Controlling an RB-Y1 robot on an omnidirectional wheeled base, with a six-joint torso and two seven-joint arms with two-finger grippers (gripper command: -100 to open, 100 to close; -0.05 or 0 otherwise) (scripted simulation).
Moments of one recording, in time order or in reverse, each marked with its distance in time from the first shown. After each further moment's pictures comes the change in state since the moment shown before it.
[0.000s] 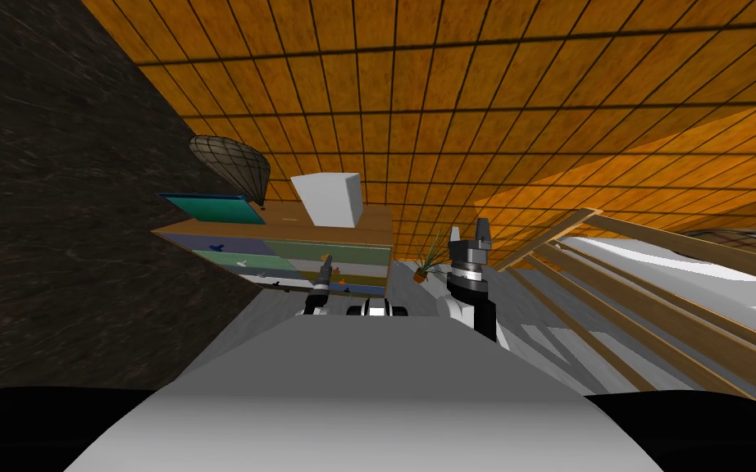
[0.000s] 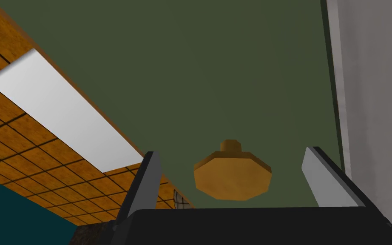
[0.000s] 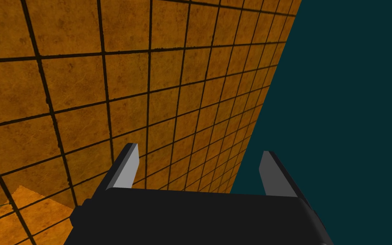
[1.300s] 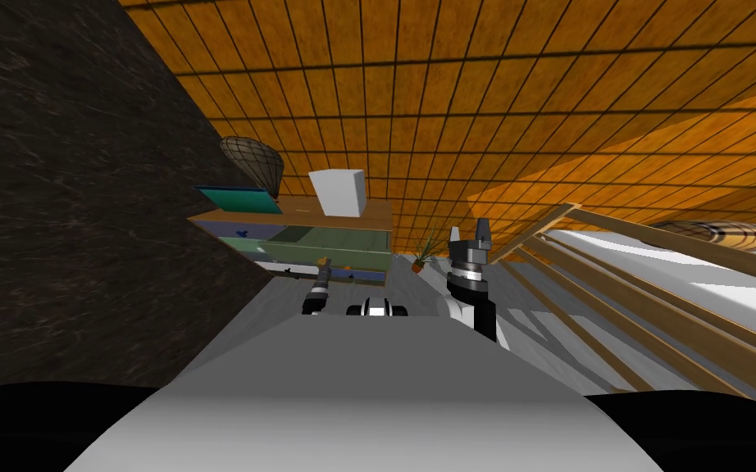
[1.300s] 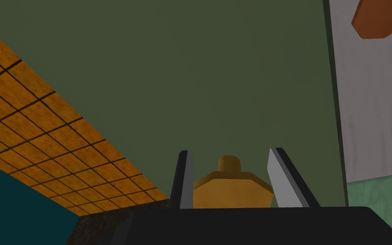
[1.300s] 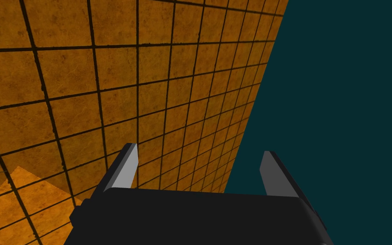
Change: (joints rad) left arm 0.068 0.016 -0.026 -0.076 -0.001 0.022 0.014; right arm -0.001 0.000 0.000 0.000 0.000 0.000 0.000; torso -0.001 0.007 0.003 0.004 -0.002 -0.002
